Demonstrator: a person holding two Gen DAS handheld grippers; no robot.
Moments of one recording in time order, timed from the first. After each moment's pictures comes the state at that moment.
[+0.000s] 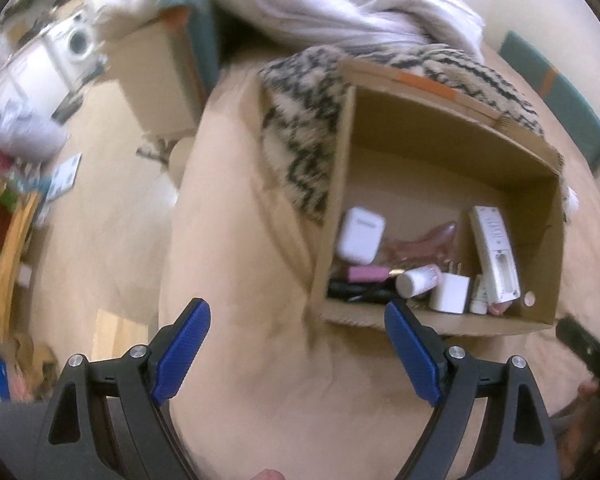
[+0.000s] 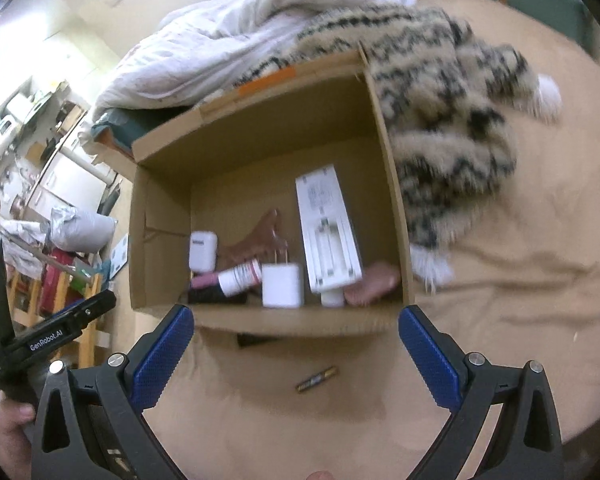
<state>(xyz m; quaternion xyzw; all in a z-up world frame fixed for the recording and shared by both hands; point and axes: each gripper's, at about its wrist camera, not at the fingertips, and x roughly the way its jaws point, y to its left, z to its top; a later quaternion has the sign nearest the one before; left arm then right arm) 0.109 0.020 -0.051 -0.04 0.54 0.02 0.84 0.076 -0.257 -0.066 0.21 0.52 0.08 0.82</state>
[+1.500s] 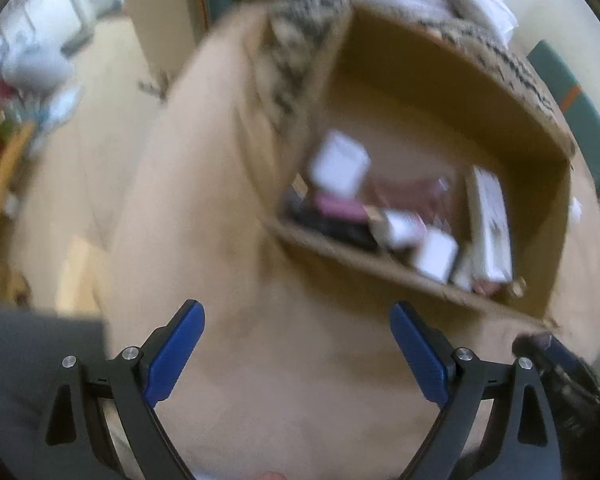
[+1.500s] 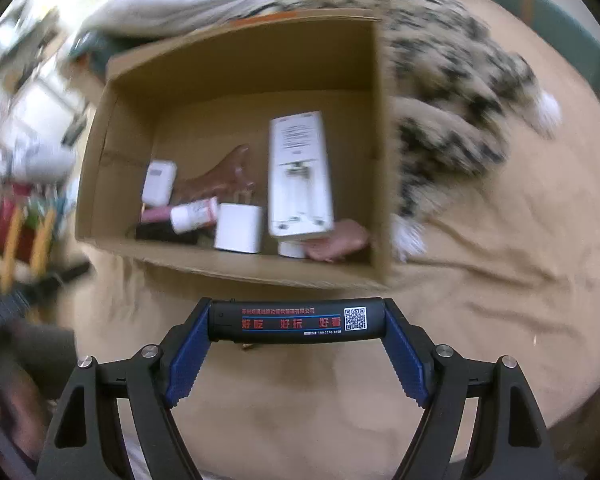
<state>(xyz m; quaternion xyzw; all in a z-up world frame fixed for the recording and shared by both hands) 0.085 -0.025 -0.096 -0.12 0.60 0.04 0.79 0.065 -0.250 -0.080 0.12 0.57 0.04 0.81</state>
